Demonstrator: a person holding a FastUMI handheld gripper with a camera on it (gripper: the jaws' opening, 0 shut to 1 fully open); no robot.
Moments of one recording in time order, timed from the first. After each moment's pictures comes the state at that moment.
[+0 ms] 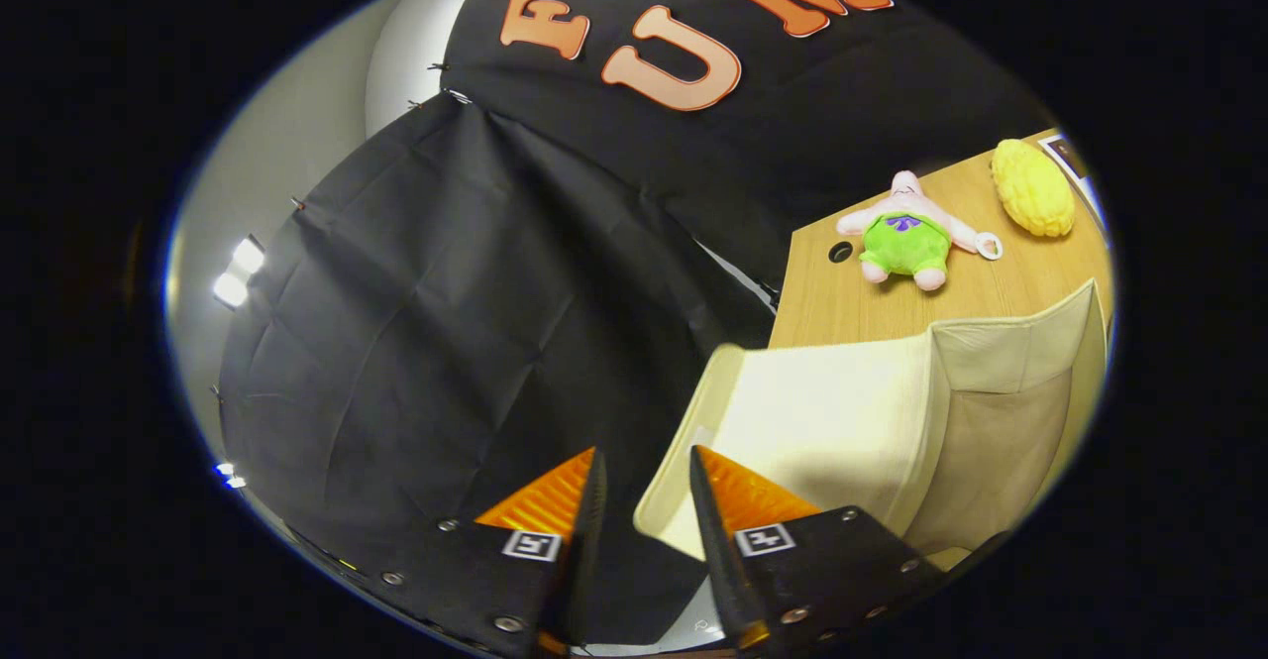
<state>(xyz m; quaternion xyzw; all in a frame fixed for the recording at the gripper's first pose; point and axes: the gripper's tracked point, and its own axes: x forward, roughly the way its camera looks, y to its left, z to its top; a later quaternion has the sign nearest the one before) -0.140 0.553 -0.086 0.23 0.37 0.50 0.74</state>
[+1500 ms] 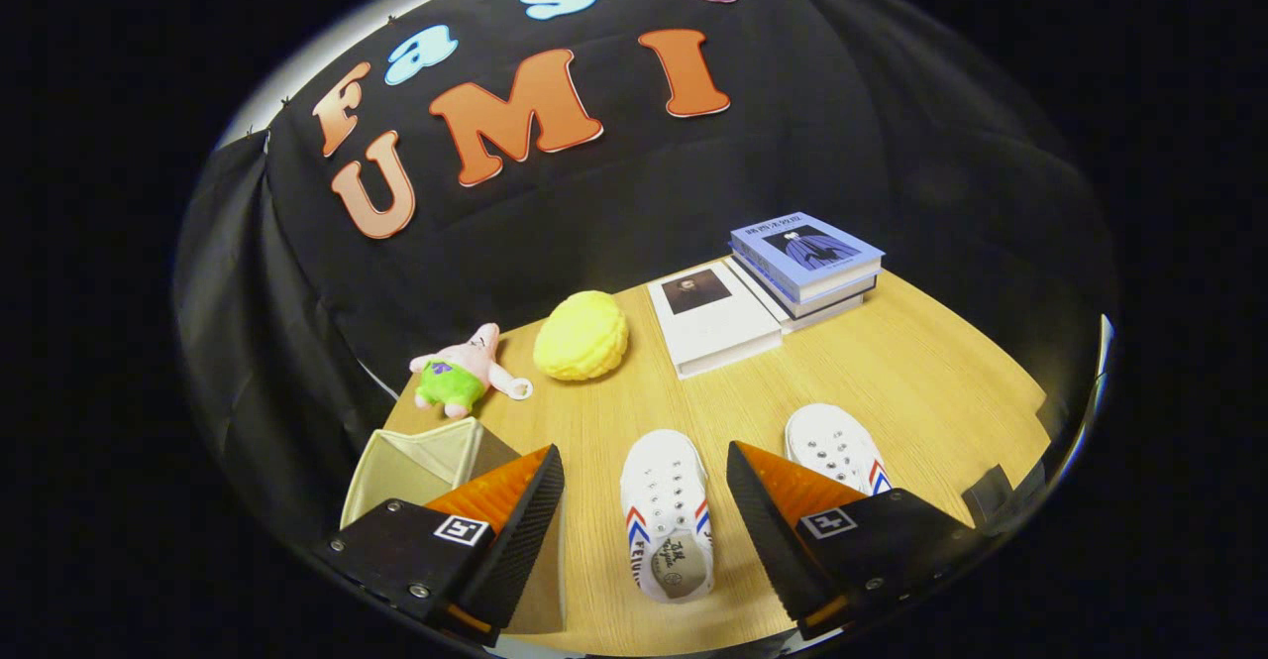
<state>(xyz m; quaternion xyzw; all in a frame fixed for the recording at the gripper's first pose) 0.036 0.166 -0.212 0.12 0.27 0.09 0.95</state>
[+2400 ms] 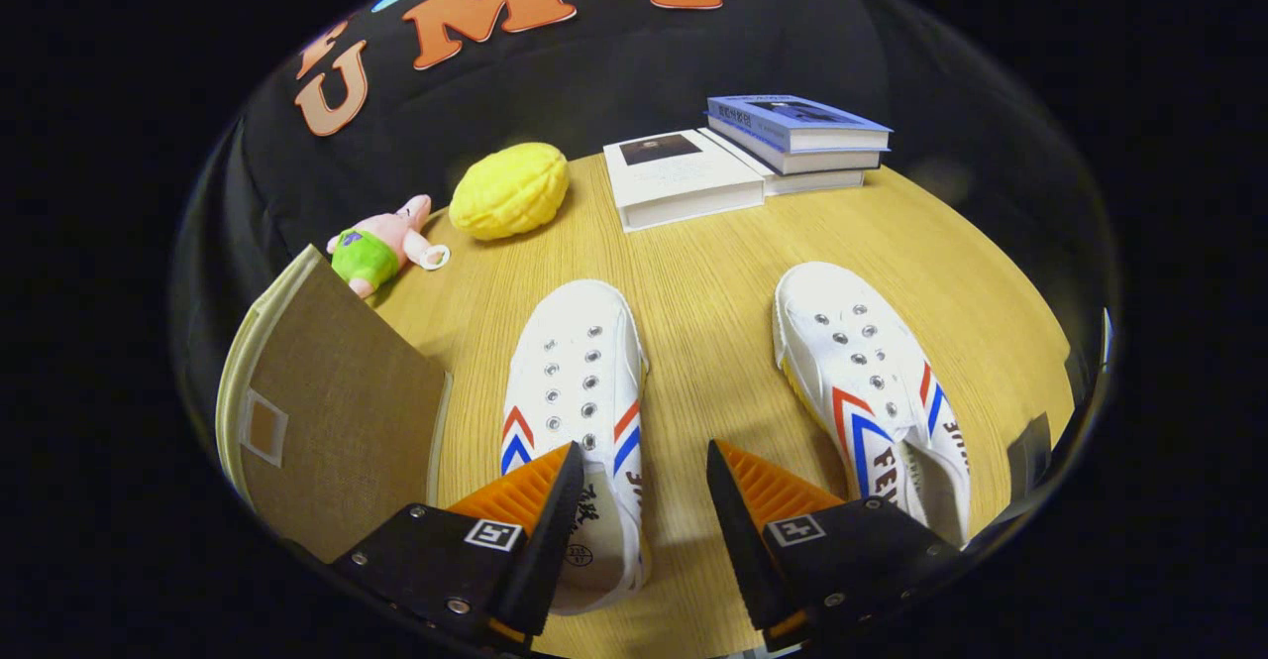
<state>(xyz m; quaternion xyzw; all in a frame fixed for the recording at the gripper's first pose) 0.031 0.164 -0.363 0.05 0.40 0.08 0.91</state>
